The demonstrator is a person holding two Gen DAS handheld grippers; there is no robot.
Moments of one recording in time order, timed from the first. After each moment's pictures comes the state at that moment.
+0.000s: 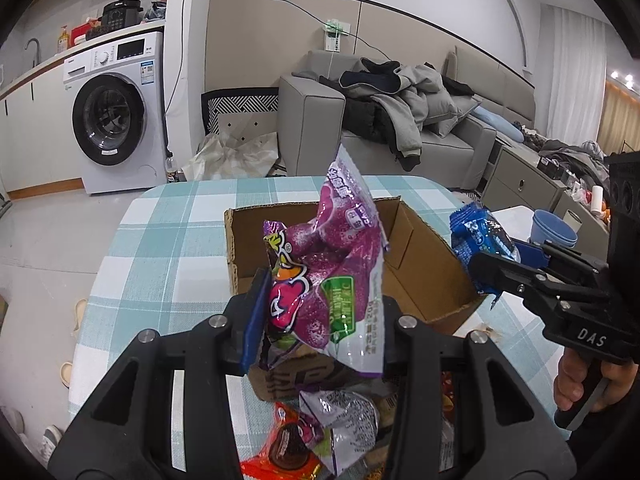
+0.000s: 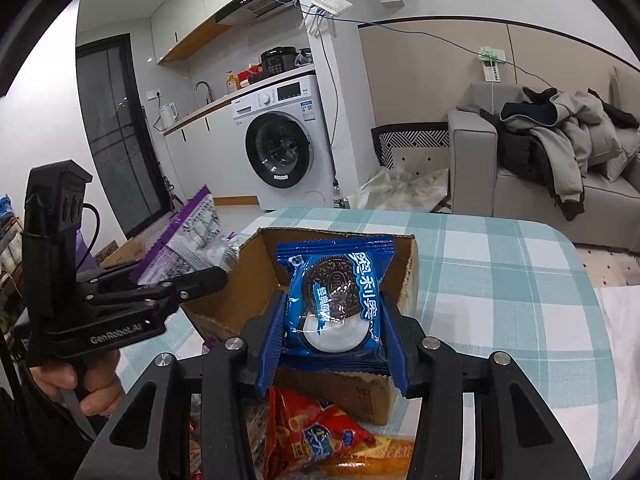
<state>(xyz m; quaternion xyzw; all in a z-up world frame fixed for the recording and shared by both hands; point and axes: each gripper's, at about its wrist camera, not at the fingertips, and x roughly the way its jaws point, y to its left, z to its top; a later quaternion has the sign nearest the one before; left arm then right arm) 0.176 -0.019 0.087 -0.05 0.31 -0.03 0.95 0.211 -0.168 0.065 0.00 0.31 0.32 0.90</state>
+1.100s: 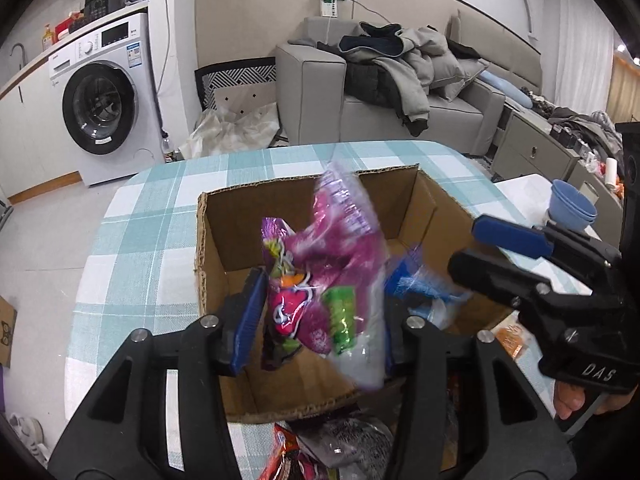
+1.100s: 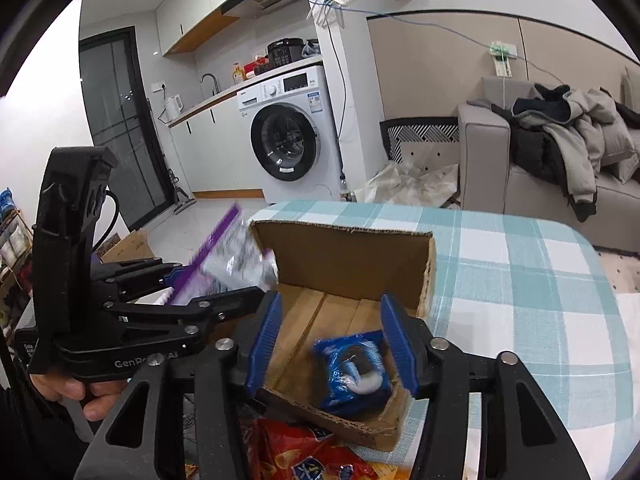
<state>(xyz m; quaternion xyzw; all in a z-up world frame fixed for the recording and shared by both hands) 0.253 -0.030 0.052 -0.02 0.37 -0.03 0.93 0.243 -0.149 0.042 -0.01 0.31 0.32 0.89</state>
